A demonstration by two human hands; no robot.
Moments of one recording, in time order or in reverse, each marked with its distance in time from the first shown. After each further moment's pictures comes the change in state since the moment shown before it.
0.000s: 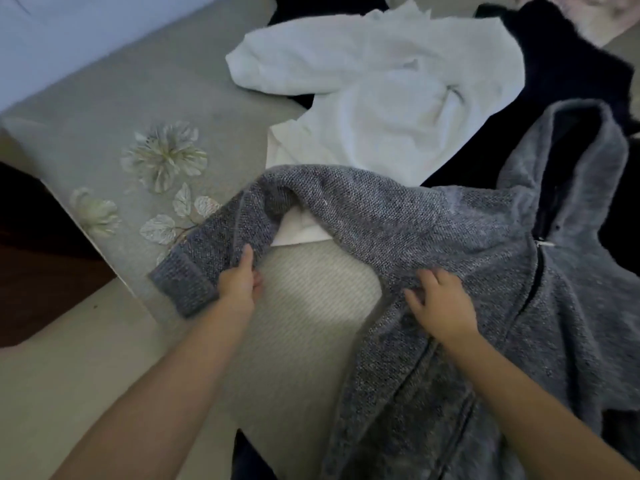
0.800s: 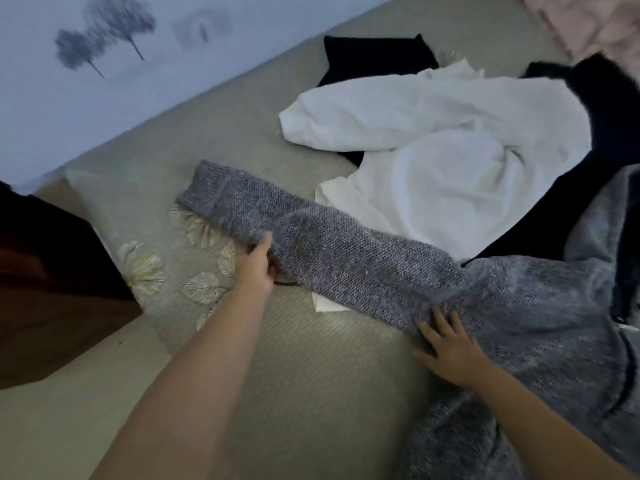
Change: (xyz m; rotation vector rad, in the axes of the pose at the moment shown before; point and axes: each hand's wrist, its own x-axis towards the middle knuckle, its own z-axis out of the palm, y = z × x) left_hand 0.089 0.111 0.008 -0.420 -0.228 0.087; right_hand 0.081 -0.042 0.021 -0.131 -0.530 -0.152
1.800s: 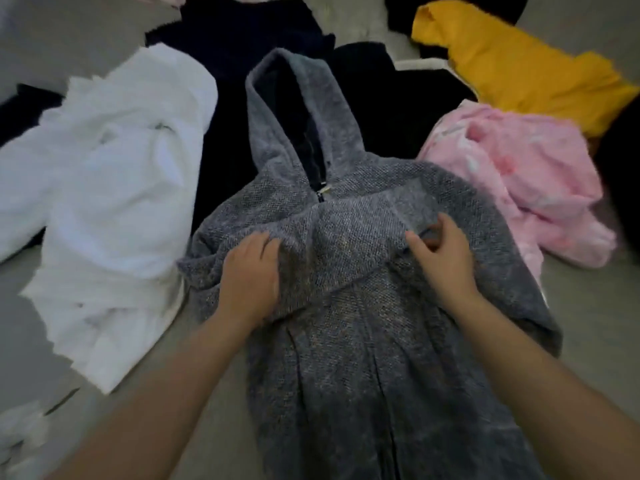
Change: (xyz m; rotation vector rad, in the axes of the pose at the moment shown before) left_hand -0.208 -0.241 0.180 1.913 -0.940 1.640; right_hand -0.193 0.214 0.114 1.356 1.085 0.689
